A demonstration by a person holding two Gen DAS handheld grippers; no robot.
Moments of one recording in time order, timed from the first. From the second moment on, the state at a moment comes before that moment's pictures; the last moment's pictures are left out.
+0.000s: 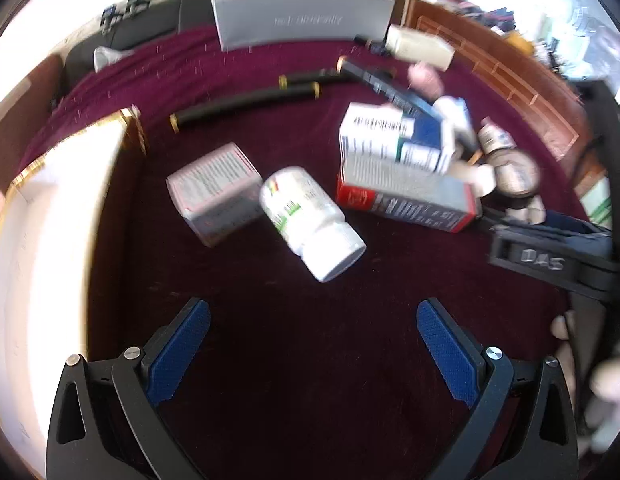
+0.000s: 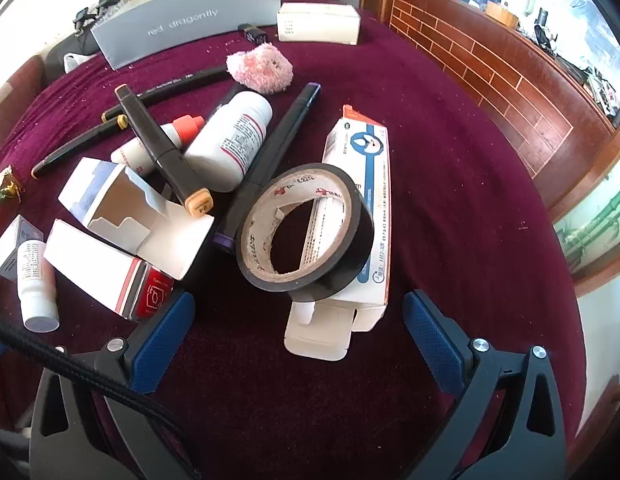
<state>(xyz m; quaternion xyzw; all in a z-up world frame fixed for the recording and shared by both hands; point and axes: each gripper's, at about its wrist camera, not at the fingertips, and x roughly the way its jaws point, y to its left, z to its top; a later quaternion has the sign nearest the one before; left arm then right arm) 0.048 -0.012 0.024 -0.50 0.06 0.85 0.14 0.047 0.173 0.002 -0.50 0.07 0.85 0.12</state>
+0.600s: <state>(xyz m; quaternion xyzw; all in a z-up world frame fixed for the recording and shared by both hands) -0.016 -0.027 0.038 -0.45 0.15 0.87 0.13 0.074 0.196 0.019 -0.40 0.16 0.90 0.10</state>
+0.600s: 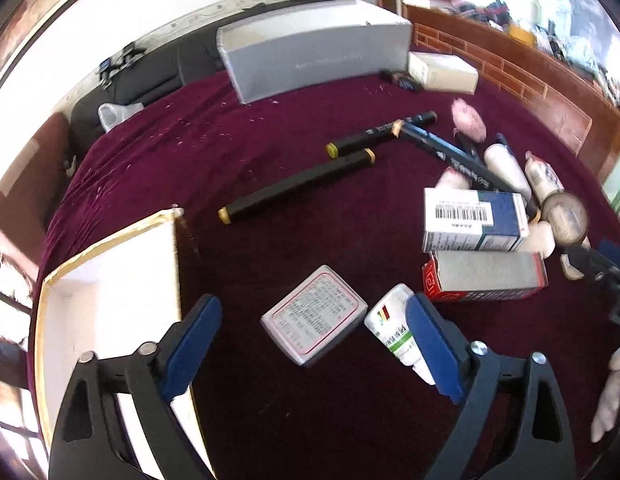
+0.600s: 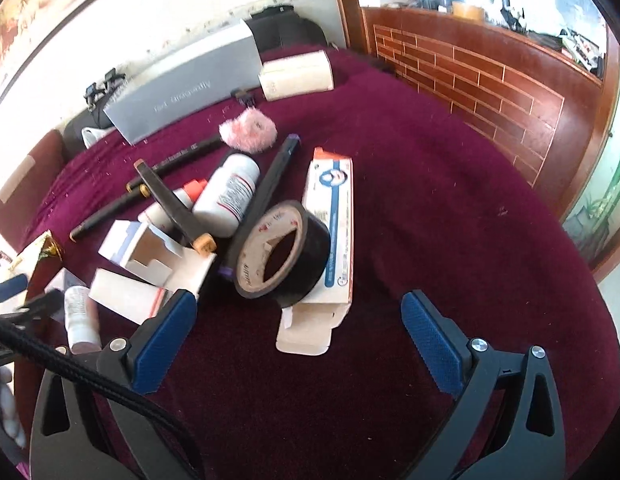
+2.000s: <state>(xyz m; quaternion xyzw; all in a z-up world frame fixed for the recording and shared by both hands) -0.041 0.003 0.013 -0.48 0.27 0.80 0.24 0.085 0.188 0.026 -0.37 0.15 0.91 0.12</state>
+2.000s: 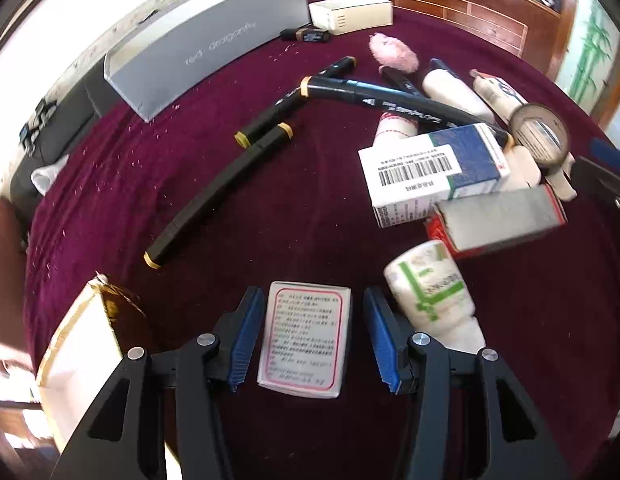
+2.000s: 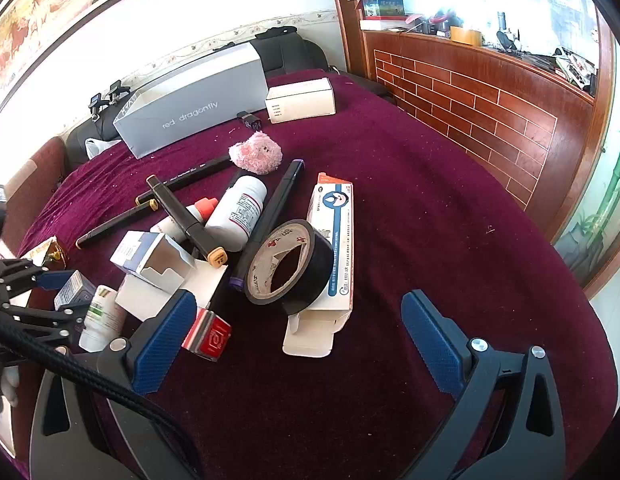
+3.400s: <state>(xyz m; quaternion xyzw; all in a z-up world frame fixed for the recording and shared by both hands) 0.093 -0.193 0.072 -0.42 -0.07 0.89 0.18 0.013 0.039 0.034 -0.50 0.10 0.86 -0.01</state>
